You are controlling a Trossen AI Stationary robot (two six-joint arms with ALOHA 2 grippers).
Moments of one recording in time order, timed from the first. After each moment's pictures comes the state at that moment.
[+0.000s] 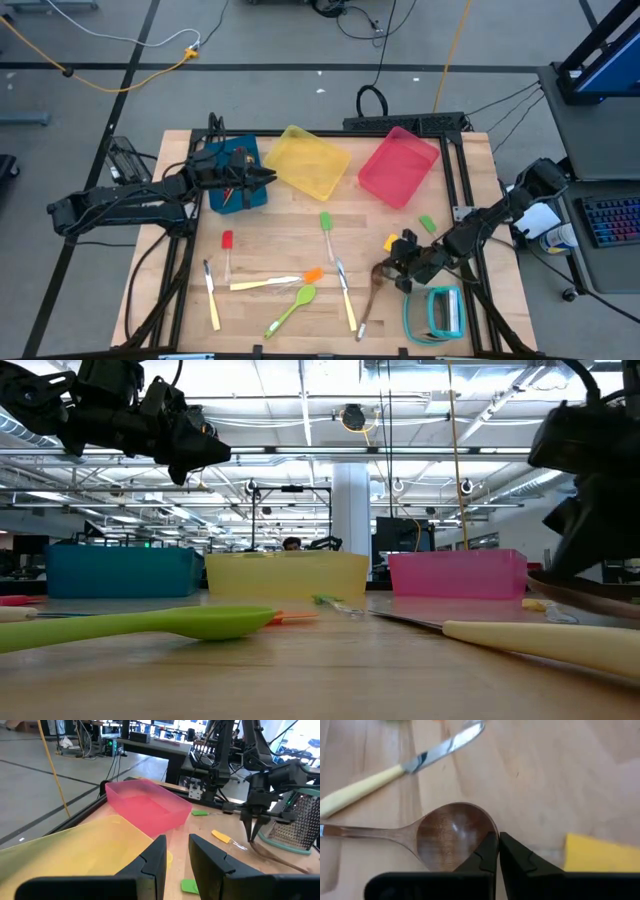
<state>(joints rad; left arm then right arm) 0.48 0.86 0.33 0.42 0.33 -0.12 0.61 1.32 0.43 0.00 0.40 0.81</state>
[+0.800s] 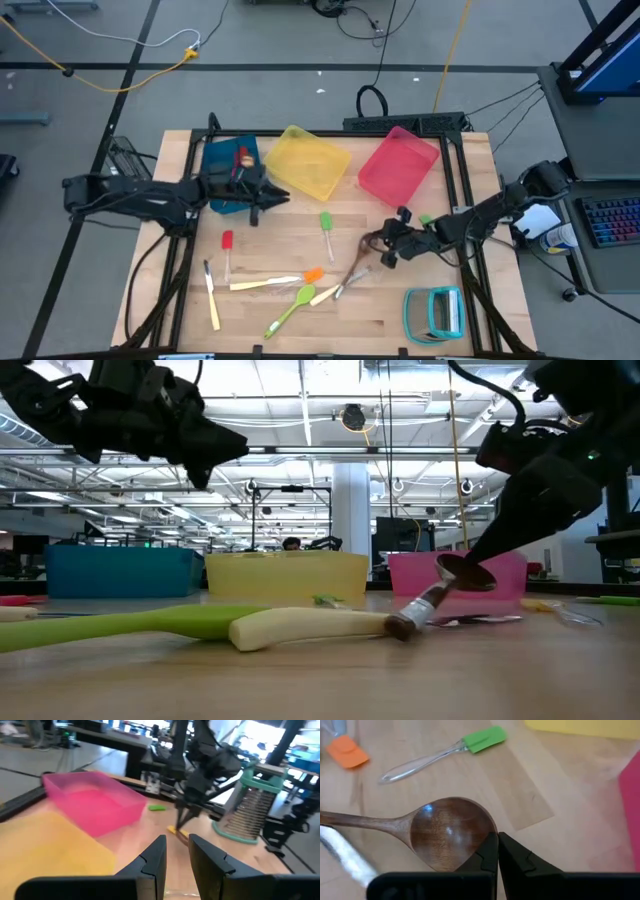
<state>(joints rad) 0.27 1.10 0.33 0.67 0.33 -0.20 0.37 1.32 0.43 0.05 0.53 0.56</state>
